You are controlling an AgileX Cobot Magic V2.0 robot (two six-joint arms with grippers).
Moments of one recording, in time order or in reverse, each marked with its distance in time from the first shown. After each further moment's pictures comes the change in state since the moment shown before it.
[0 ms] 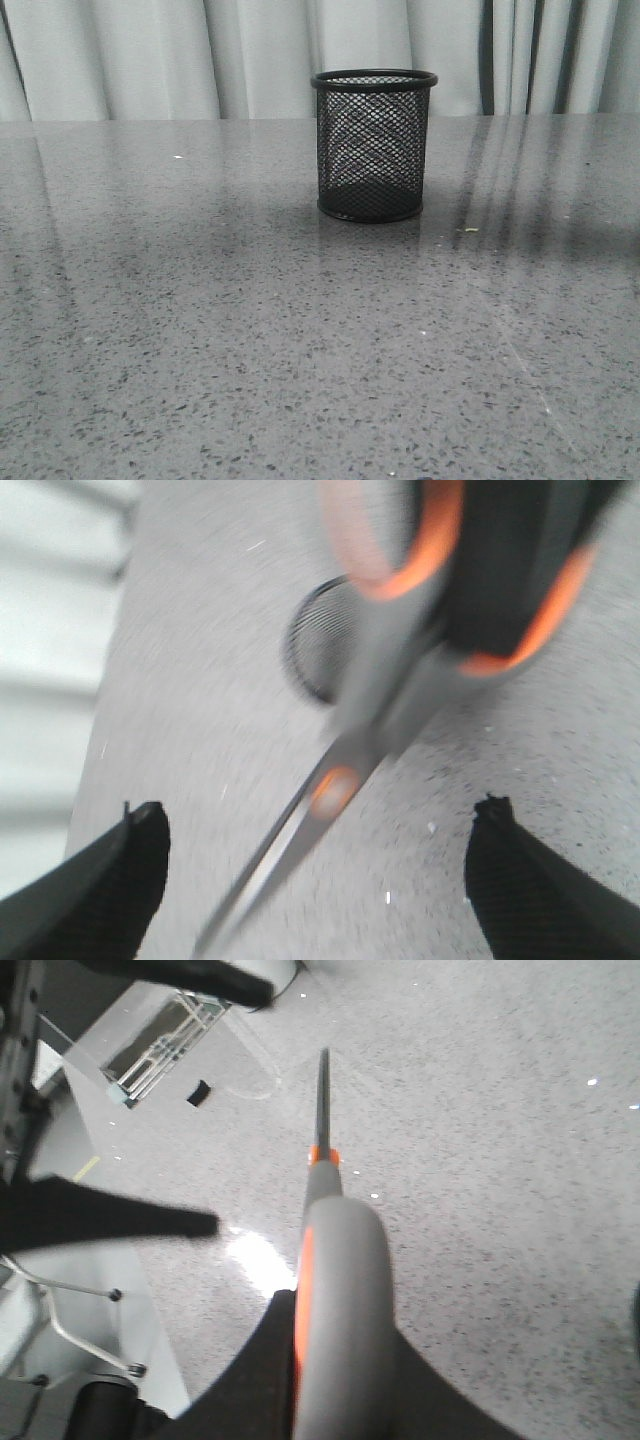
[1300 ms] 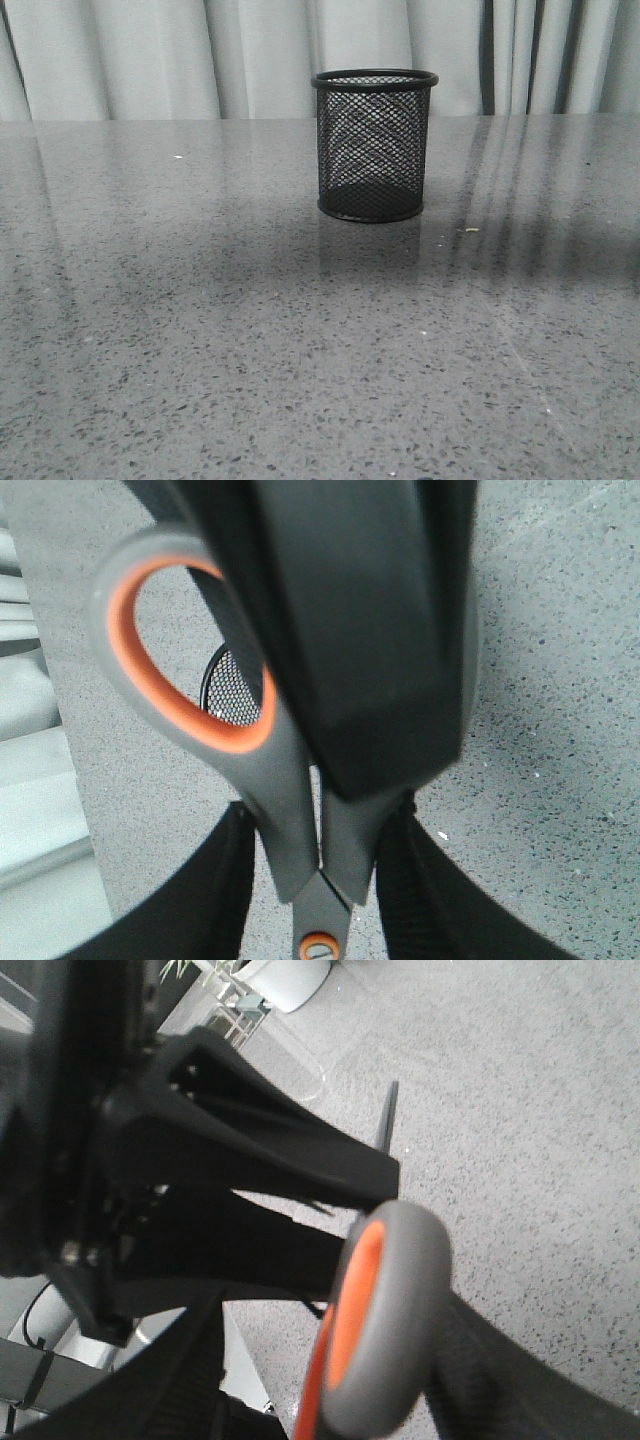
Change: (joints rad) left arm -0.158 0.092 0.017 0.003 0.022 0.468; right arm -0.014 -0.036 0.116 0.151 0.048 -0.032
